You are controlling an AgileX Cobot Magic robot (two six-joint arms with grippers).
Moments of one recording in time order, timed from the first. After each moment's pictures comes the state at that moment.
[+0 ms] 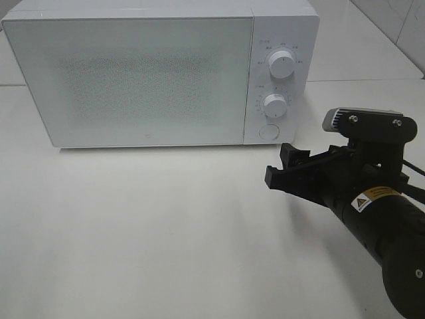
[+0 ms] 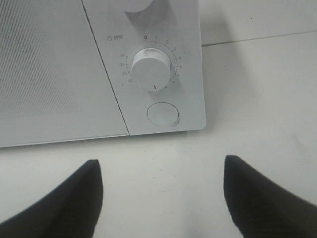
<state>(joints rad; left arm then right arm) 0.02 0.00 -0.51 -0.09 1.04 0.00 0.84 1.72 -0.32 0.75 -1.14 -0.02</state>
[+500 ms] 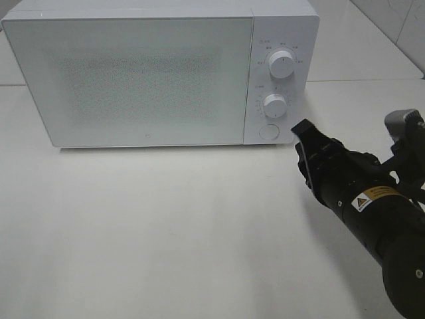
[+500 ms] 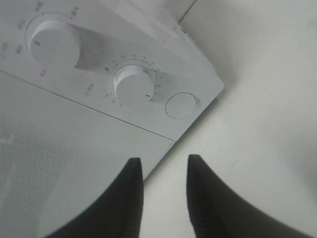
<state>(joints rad) 0.02 0.00 -0.51 -0.09 1.04 0.00 0.84 1.72 -0.32 0.75 -1.14 0.80</state>
